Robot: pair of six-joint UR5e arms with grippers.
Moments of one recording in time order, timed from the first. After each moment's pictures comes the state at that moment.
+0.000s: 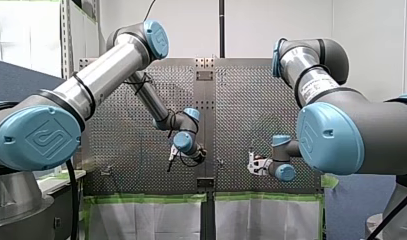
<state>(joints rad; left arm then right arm) -0.50 -2.42 -1.45 -2.82 -1.71 -1.51 1.83 -0.56 1.54 -0.95 1.29 1.58</state>
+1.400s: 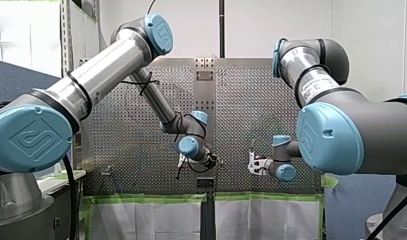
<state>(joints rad) -0.59 -2.41 -1.52 -2.75 -1.70 -1.58 1.82 -0.56 1.54 -0.95 1.29 1.59</state>
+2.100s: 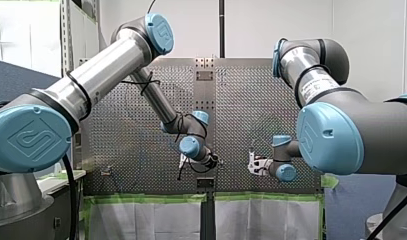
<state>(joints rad) -0.60 -2.41 -1.52 -2.75 -1.70 -1.61 1.82 -0.56 1.54 -0.94 1.28 1.59</state>
